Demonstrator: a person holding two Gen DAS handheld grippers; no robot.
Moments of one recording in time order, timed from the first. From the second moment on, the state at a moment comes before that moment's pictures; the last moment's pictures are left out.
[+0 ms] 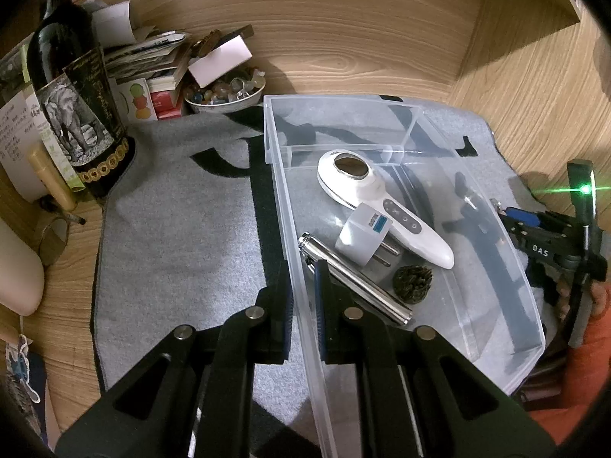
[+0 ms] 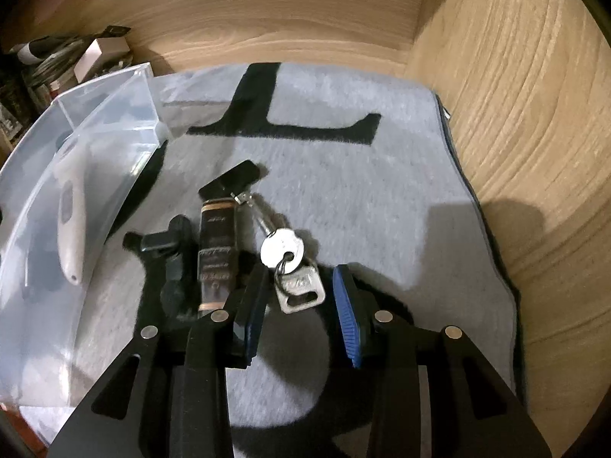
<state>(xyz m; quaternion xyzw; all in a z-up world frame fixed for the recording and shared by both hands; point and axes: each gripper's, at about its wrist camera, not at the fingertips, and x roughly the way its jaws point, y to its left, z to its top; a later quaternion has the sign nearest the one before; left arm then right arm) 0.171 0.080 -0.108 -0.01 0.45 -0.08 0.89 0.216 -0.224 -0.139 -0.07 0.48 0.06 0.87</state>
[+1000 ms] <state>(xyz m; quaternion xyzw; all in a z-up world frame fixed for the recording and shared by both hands) 0.171 0.081 -0.110 -0.02 0.45 -0.08 0.89 0.196 -0.211 -0.080 -0.10 0.40 0.05 0.91</state>
